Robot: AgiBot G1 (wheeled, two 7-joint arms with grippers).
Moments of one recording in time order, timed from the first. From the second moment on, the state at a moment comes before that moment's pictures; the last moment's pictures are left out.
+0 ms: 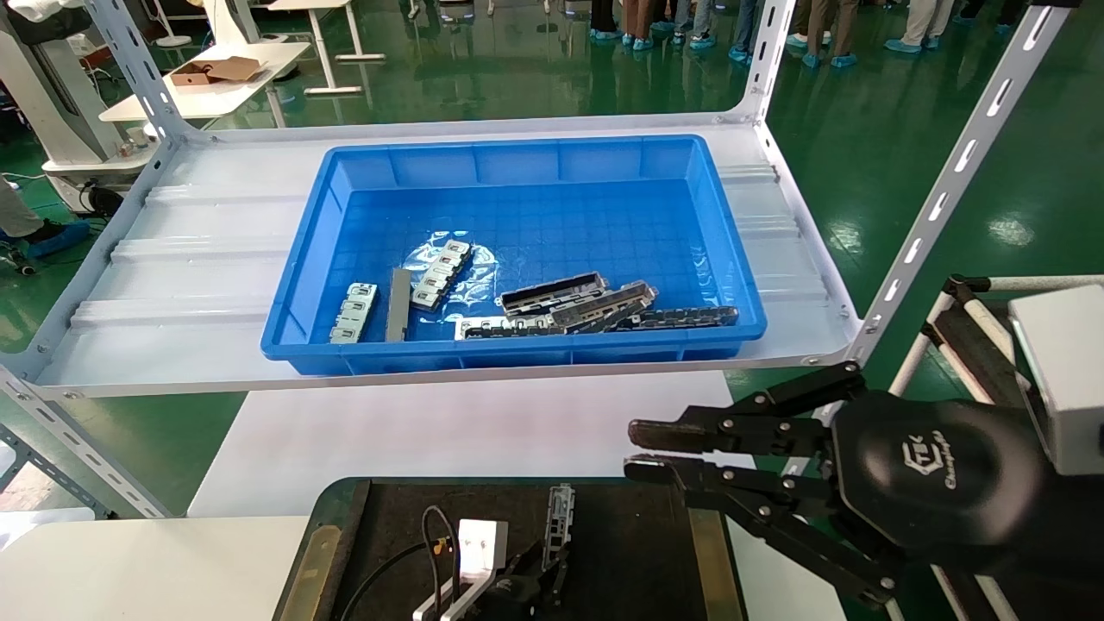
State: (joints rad) left arm -0.81 1.22 1.18 -1.12 0.76 -0.29 -0.39; right arm 1.10 -0.57 -0.38 1.27 -0.66 -1.46 0.13
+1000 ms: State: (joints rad) left arm -0.87 1.10 1.21 -1.26 0.77 -0.20 -0.33; right arm 1.10 -0.57 -0.38 1.27 -0.66 -1.46 0.13
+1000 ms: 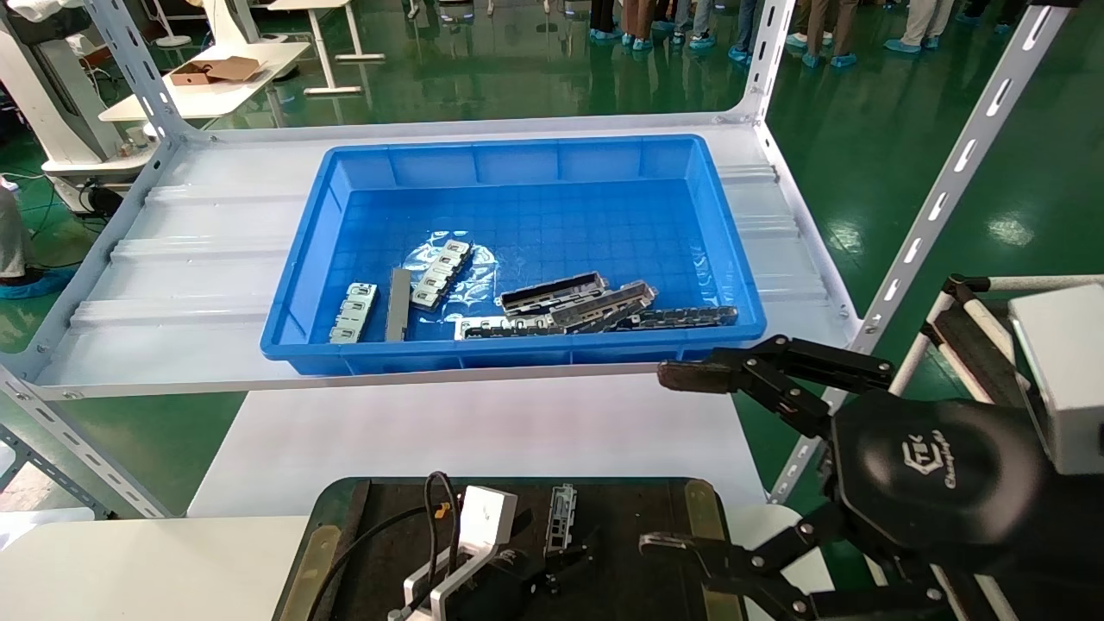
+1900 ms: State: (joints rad) left arm -0.85 0.87 0.91 -1.33 0.80 0.53 0.03; right arm 1.10 -0.57 -0.38 1.27 -0.66 -1.46 0.13
